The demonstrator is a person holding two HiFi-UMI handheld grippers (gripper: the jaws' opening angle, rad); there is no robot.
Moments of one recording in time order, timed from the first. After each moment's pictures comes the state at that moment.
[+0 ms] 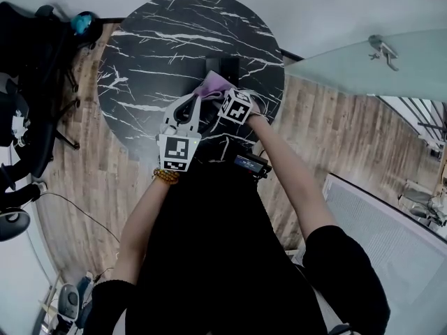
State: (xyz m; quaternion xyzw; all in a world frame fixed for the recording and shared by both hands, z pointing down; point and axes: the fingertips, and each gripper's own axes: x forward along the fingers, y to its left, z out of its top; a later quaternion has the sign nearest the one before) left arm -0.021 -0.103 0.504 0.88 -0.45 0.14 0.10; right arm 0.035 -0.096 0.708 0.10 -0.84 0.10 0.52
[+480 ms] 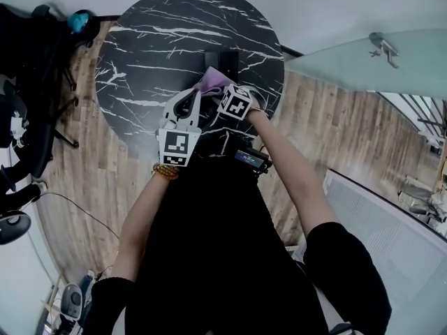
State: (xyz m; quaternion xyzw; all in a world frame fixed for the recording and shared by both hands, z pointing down) left arm -0.020 -0.098 0.513 0.88 -0.45 0.14 0.09; right arm 0.033 -0.087 0.715 0.10 -0.84 0.10 0.52
